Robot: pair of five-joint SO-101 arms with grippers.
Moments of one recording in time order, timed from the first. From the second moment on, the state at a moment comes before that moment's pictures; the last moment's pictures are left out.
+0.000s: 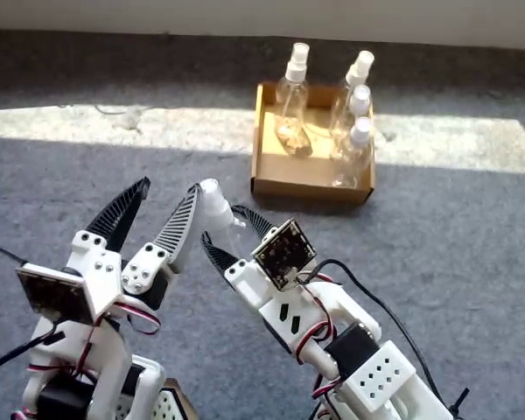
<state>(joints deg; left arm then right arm) 9.2 -103.1 64.3 46.1 8.7 -43.8 -74.9 77.7 15.9 10.8</state>
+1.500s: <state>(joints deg) 3.7 -104.0 66.9 40.7 2.9 -44.4 -75.0 79.9 15.9 16.8</state>
